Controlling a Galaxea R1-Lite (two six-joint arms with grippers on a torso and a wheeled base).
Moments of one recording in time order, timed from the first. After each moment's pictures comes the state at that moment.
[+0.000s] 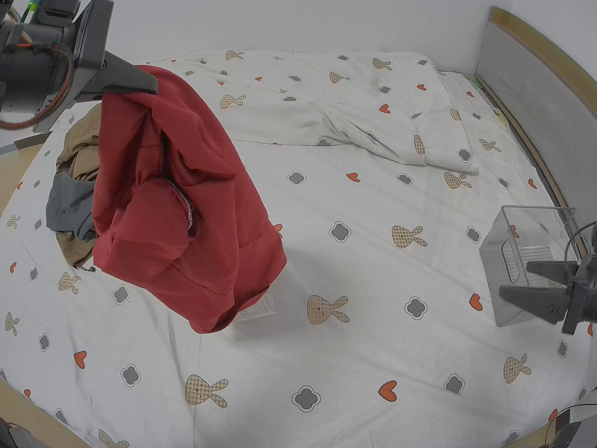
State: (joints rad) left arm -0.63 1.53 -2.00 0.88 0.08 -0.41; right arm 0.53 1.01 -0.71 0.09 0.06 0.22
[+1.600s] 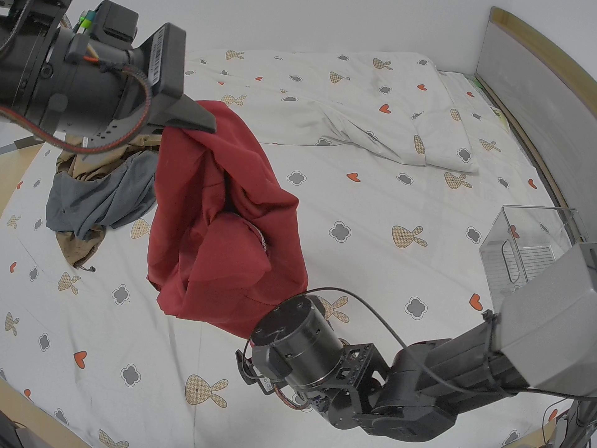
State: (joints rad) left arm -0.72 1.63 -2.00 0.90 0.08 -0.55; right arm 1.09 2.11 -1.10 -0.39 -0.48 0.23
